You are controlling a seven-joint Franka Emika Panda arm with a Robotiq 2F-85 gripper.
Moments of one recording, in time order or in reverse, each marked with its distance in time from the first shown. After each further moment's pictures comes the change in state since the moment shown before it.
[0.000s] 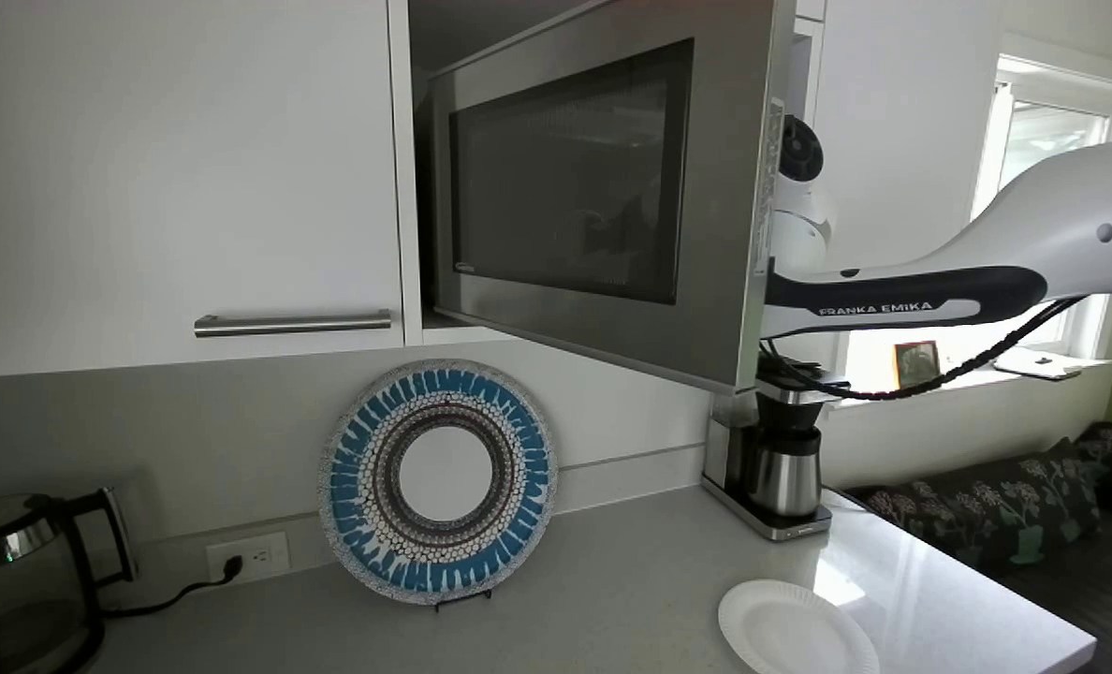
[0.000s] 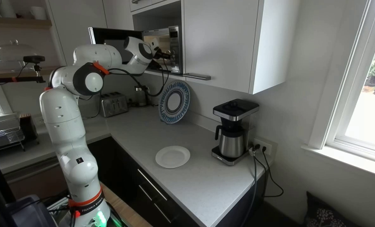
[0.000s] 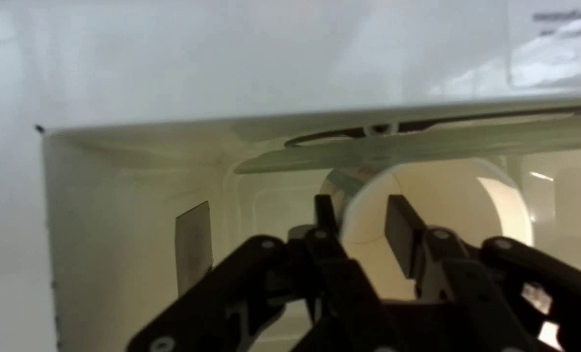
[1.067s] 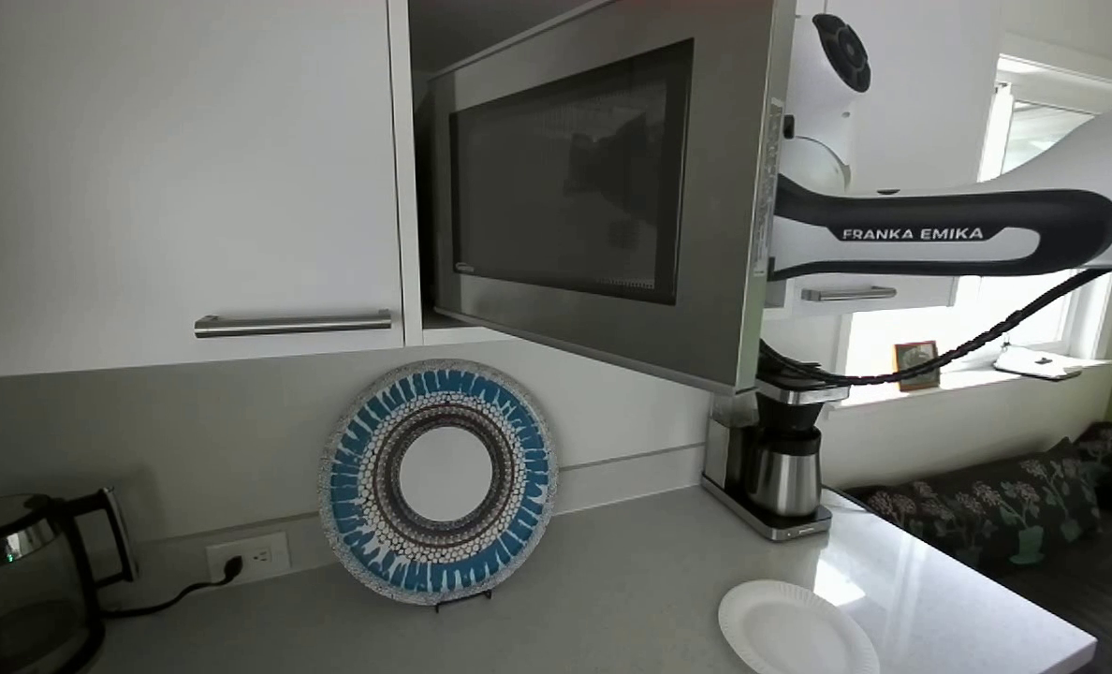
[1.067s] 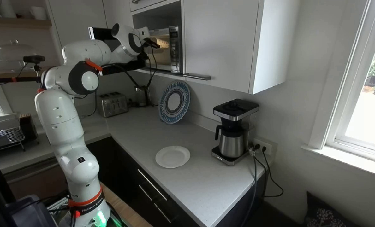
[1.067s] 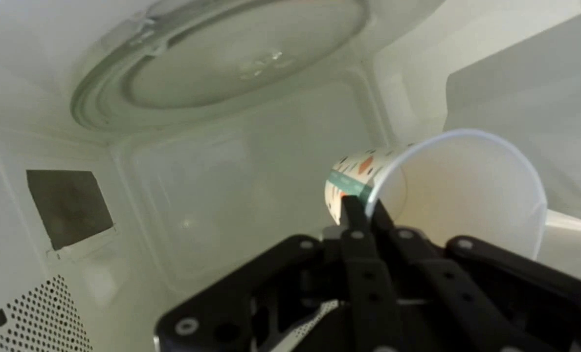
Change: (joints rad) arm 0.054 -0.048 0.044 0.080 0.309 0.000 -0.026
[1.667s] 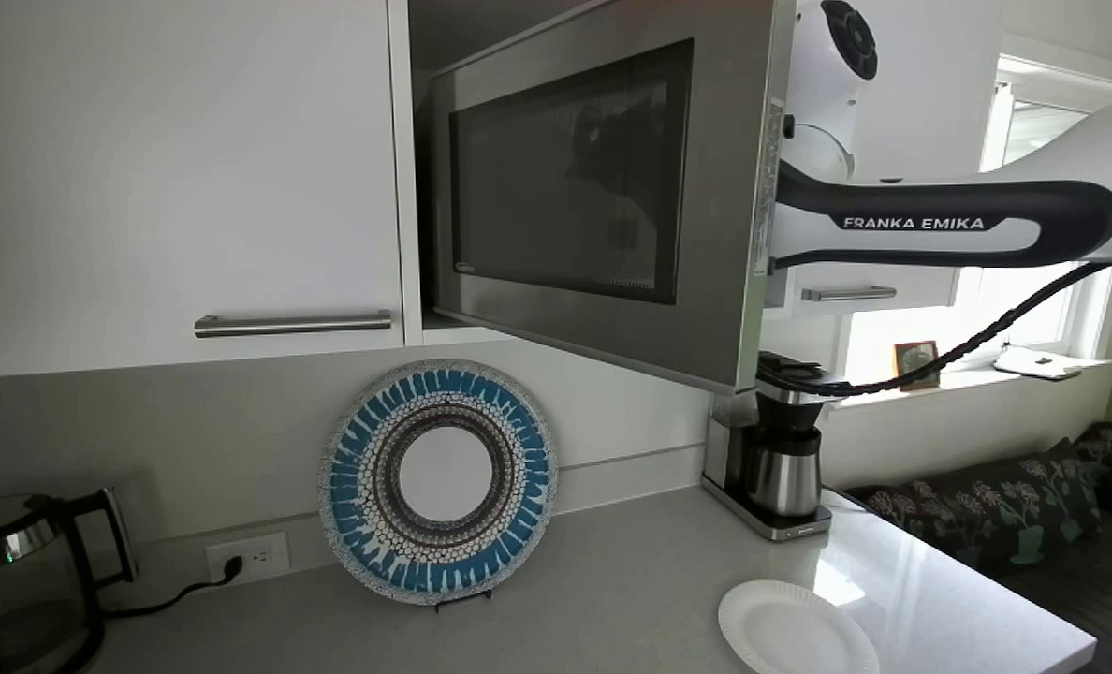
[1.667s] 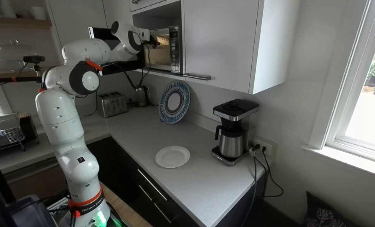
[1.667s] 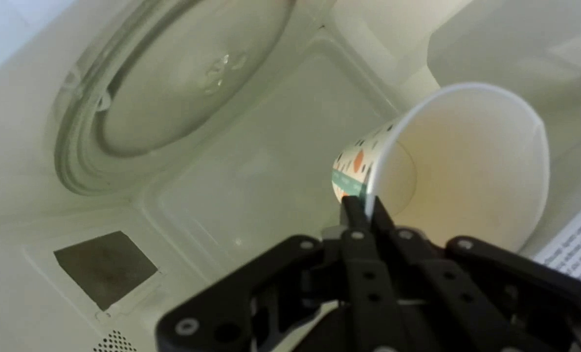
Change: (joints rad) arm -0.005 0.007 0.002 0.034 -0.001 -0.001 0.401
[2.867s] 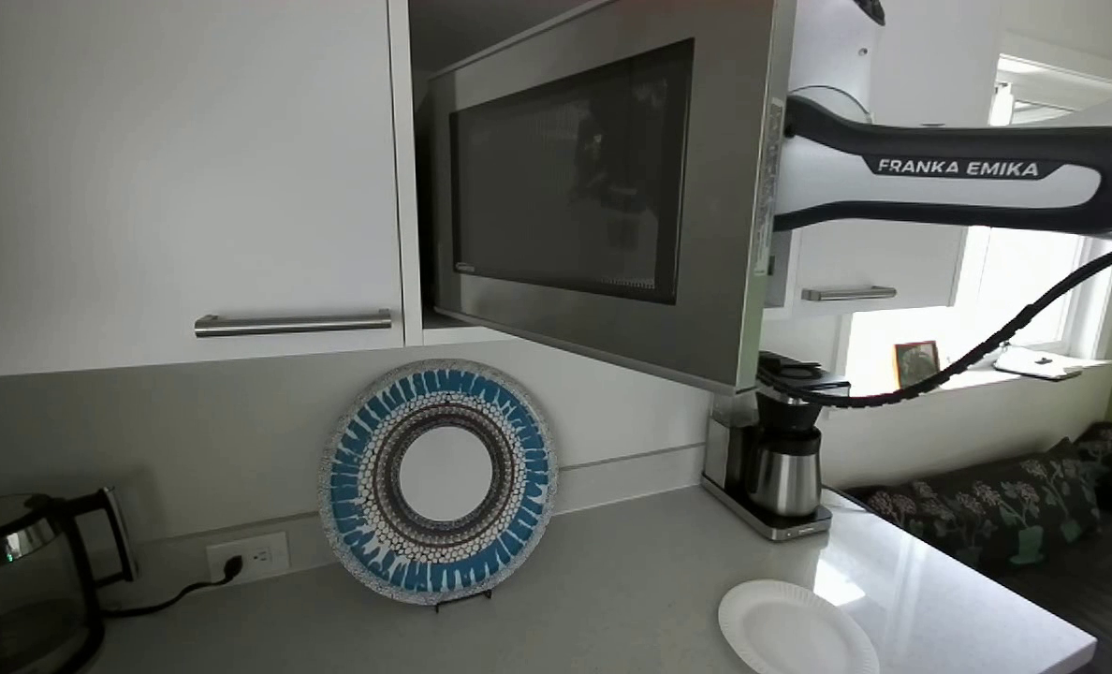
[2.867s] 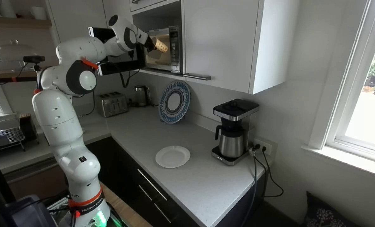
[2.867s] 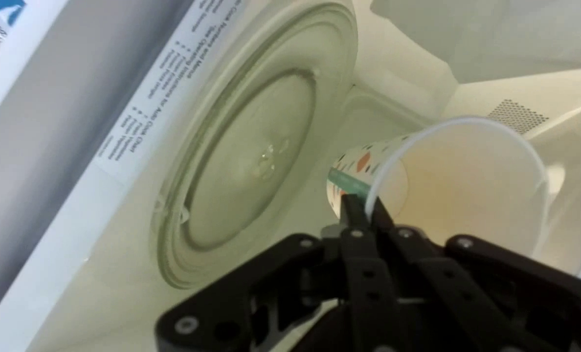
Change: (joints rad) arm 0.059 -0.035 -0.018 0.017 0.209 -0.235 0.144
